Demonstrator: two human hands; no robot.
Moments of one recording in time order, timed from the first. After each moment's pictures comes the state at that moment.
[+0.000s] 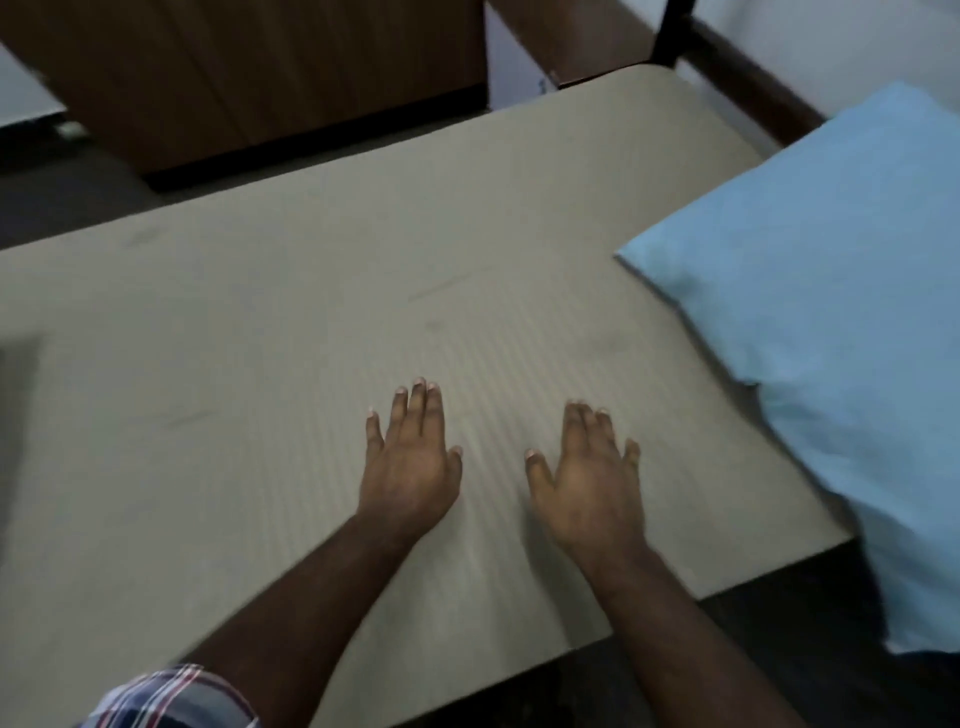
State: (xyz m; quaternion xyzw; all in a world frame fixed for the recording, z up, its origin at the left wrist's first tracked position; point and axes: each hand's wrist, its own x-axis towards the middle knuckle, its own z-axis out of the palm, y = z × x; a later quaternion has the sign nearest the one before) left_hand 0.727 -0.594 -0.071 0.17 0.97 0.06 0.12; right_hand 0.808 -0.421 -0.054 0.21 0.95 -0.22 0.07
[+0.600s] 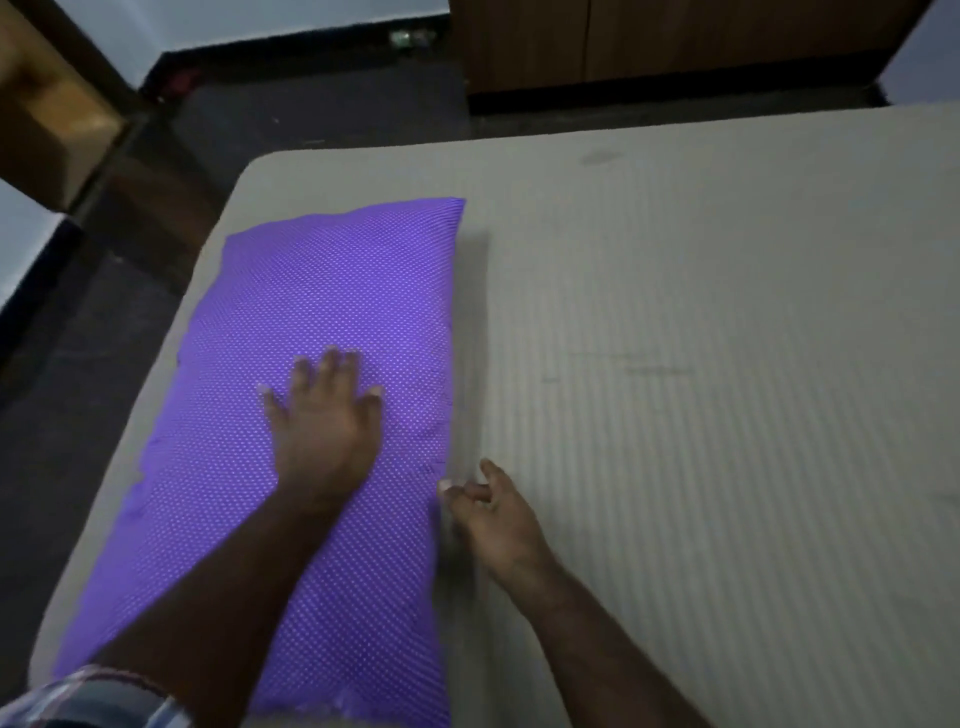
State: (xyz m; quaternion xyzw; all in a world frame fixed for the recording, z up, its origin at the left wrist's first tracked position) left_hand 0.653 -1.271 -0.058 -0.12 0.99 0.01 0.05; right_hand 0.712 -1.073 -0.093 0.16 0.70 -0.61 0.34
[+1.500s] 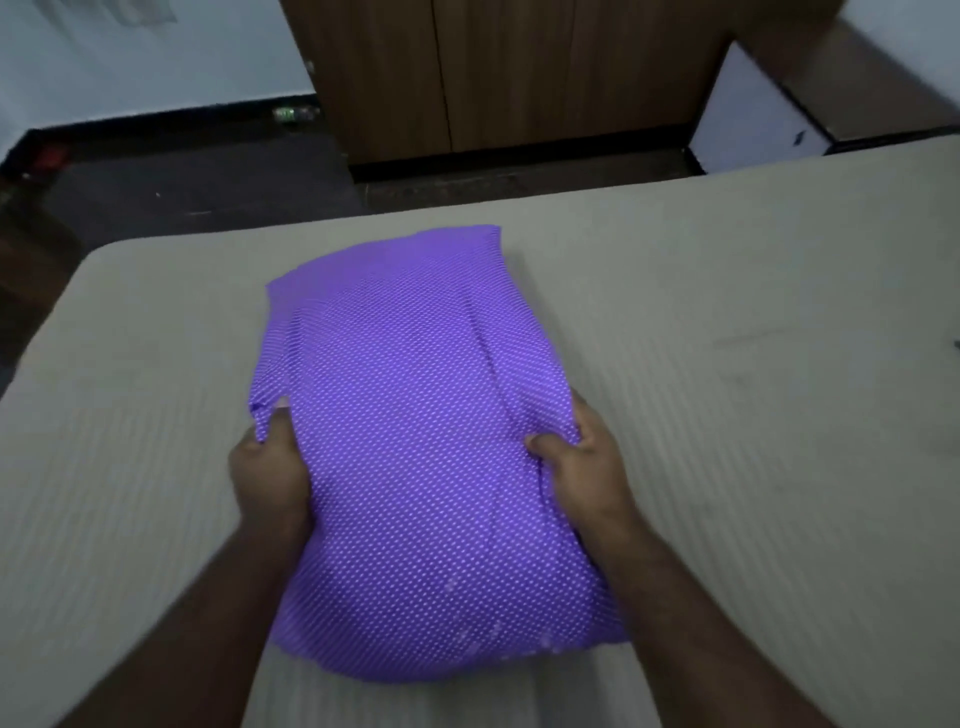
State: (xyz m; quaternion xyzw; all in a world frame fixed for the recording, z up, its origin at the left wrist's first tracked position) left_hand 0.610 -1.080 -0.021 -0.35 0.75 0.54 -0.15; right_hand 0.639 -0.810 -0.019 0.17 0.70 -0.69 0.03
